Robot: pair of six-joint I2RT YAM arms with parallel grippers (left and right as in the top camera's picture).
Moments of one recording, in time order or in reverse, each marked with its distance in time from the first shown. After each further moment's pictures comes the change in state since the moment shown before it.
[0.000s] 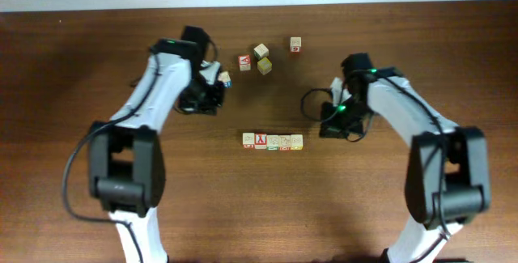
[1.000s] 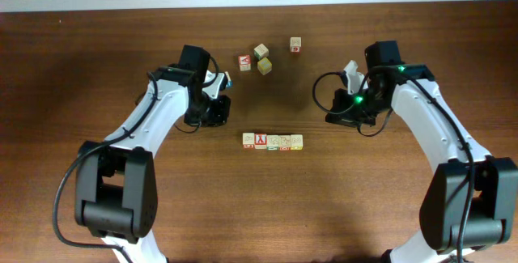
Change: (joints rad) left arm -0.039 -0.162 -0.323 0.298 0.079 0.009; right arm -0.045 -0.137 0.005 0.006 -0.078 -0.070
